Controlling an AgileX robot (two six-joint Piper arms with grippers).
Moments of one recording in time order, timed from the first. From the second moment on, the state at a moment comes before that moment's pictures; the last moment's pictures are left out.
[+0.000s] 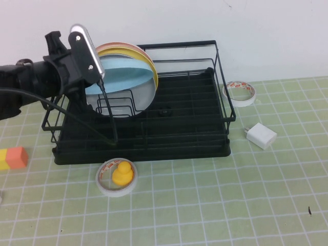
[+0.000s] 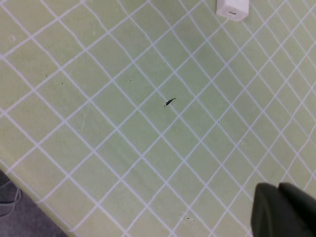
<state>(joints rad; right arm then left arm) 0.58 0.66 -0.84 -0.28 1.19 -0.36 -0.15 1.75 -1.28 -1.60 0.30 2.71</state>
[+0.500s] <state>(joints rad) 0.58 0.66 -0.84 -0.25 1.19 -0.31 -0.15 1.83 -1.28 -1.68 0.31 2.77</state>
